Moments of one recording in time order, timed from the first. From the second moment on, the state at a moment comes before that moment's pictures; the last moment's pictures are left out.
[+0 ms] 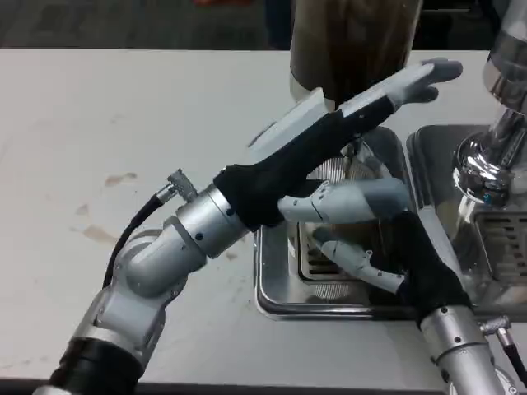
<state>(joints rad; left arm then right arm) -0.51 0.21 -0.26 0.54 0.09 -0.84 -0.43 -0.10 -0.13 0.14 0.40 -0.24 -0.32 -0.09</state>
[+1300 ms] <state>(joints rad) -0.05 0.40 0.14 0.26 0.13 -0.84 -0.20 -0.09 -0.13 0.12 0.41 -0.21 -0.35 -0.06</state>
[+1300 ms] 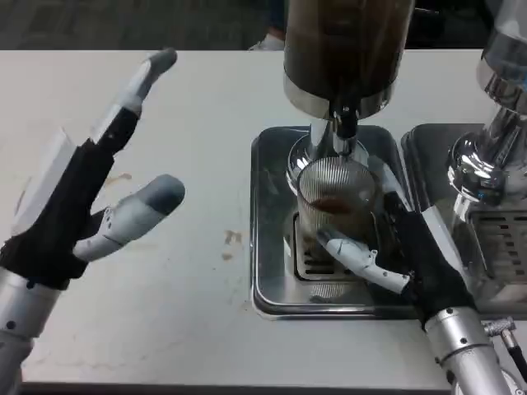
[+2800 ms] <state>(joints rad) 0.10 0.46 0.02 0.61 0.44 -0.89 0.13 -0.16 -0.04 0.13 0.52 -0.26 -0.38 -0.17</state>
